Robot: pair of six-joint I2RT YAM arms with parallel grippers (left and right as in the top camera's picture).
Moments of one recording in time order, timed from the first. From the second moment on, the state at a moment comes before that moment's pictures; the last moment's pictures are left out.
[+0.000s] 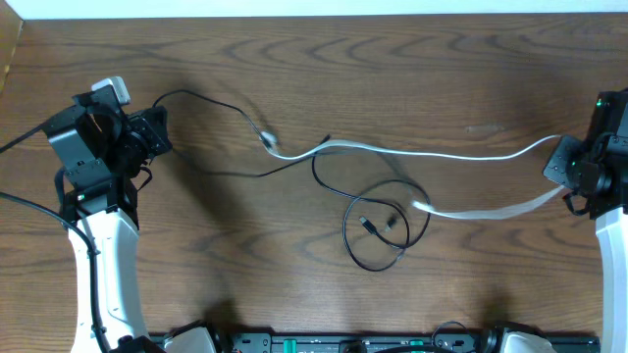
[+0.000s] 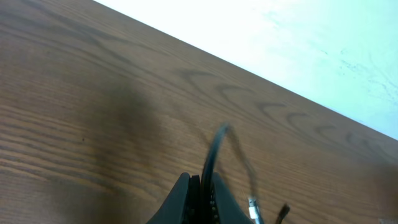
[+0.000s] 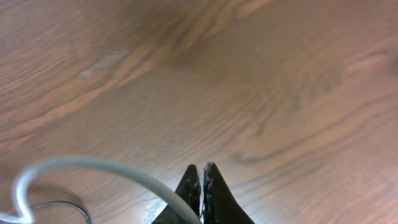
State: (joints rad) left arm 0.39 1.30 0.93 -0.20 0.52 -0.23; right arm -0.20 1.24 1.24 -1.04 0.24 0.28
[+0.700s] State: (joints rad) left arm 0.44 1.30 0.93 -0.23 0.62 -0.25; right arm -0.22 1.24 1.24 -1.00 0.13 0.27
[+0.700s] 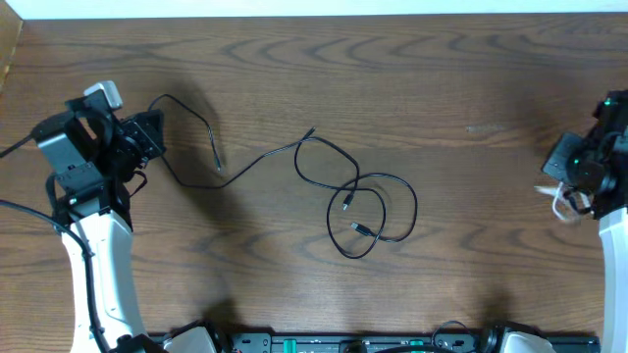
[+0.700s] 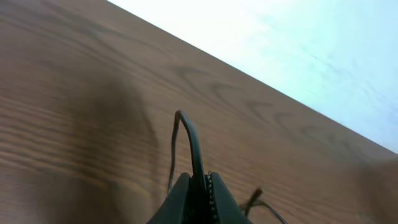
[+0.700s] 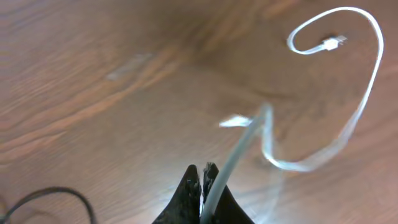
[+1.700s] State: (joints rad) left arm -0.08 1.30 0.92 -0.26 0.70 -0.20; right arm -0.41 1.24 1.76 -1.17 0.30 0.23
